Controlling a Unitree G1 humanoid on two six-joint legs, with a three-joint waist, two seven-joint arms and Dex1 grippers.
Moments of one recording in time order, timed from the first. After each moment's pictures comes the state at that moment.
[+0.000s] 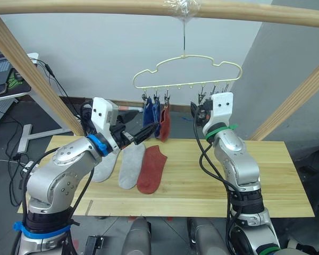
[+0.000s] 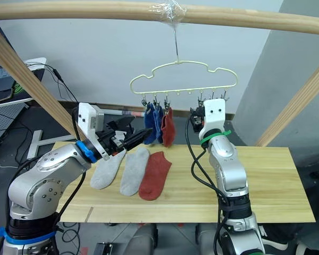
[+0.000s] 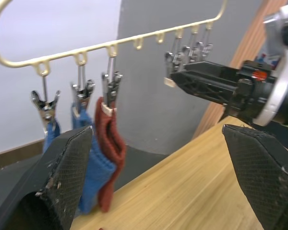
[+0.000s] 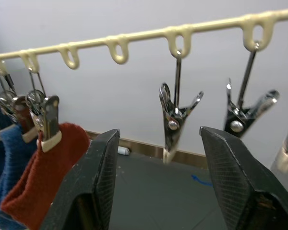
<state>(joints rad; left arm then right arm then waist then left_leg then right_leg) -0.33 0.56 0.15 -0.46 -0.74 0.73 -0.49 -0.53 0.01 0.02 -0.17 0.03 0.54 0.06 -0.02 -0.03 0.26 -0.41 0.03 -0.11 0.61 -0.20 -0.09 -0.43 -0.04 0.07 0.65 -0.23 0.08</state>
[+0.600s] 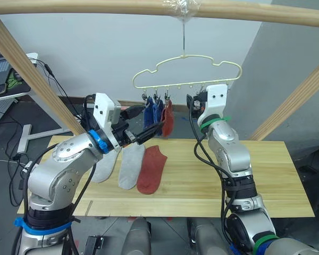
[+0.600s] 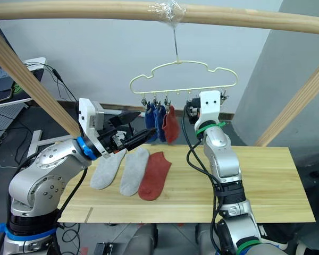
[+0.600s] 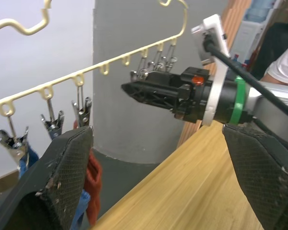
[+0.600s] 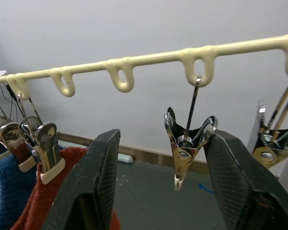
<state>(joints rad) -0.37 0.57 0.13 -0.47 -0.72 0.67 -0.58 -0.66 0.02 0.01 0.03 0.05 0.42 0.05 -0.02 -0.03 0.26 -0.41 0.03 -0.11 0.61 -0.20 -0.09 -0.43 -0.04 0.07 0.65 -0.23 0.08</state>
